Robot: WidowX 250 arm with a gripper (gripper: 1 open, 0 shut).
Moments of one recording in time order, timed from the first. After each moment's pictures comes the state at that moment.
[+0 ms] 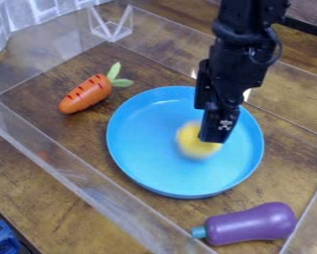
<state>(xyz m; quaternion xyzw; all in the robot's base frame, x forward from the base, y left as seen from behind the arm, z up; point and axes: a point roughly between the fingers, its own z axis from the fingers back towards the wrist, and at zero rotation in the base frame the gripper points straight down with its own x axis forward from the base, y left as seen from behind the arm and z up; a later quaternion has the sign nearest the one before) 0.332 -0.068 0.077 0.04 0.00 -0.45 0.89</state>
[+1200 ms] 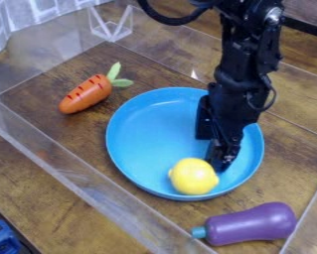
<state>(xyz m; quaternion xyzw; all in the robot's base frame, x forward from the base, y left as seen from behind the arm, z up) 0.344 -0.071 0.027 0.04 0.02 -0.41 0.91</state>
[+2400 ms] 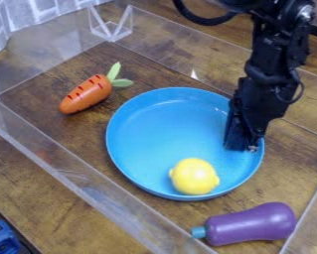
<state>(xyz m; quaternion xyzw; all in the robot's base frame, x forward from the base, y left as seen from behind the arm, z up) 0.384 -0.089 0.023 0.04 0.00 -0.47 0.88</state>
